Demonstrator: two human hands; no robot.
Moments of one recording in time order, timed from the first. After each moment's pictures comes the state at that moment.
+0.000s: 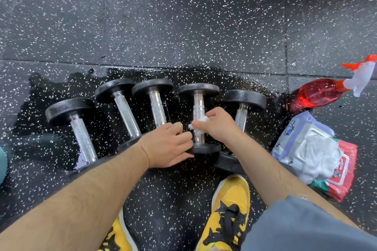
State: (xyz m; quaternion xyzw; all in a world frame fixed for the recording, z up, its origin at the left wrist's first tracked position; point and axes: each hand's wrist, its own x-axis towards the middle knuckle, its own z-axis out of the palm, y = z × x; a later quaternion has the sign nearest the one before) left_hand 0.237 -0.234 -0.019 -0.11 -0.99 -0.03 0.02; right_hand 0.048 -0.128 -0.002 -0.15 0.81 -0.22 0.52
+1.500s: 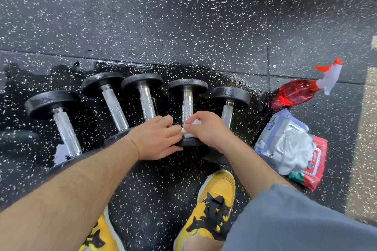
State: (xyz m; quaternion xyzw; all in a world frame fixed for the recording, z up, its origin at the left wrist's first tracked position) left_hand 0.235 -0.234 -0.024 -0.10 -0.99 -0.06 0.05; right_hand 0.066 -0.111 0.043 -0.22 0.81 -0.21 0.50
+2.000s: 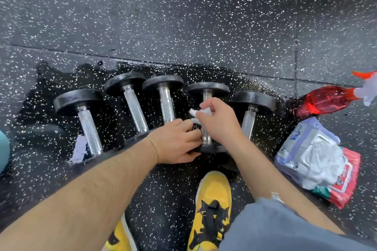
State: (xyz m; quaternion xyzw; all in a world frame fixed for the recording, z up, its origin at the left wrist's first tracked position) left_hand 0.234 -0.230 -0.026 -0.09 -0.99 -0.10 0.09; right_hand 0.075 -0.149 0.033 -0.22 0.83 -0.28 0.43
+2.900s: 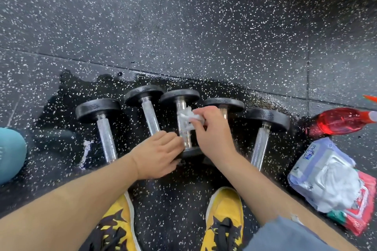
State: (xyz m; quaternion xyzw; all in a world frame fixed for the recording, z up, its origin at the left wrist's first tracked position) left_hand 0.308 -0.264 -0.017 0.00 -1.00 -0.04 0.04; right_hand 0.117 -0.176 0.021 -0.41 0.80 -0.34 0.28
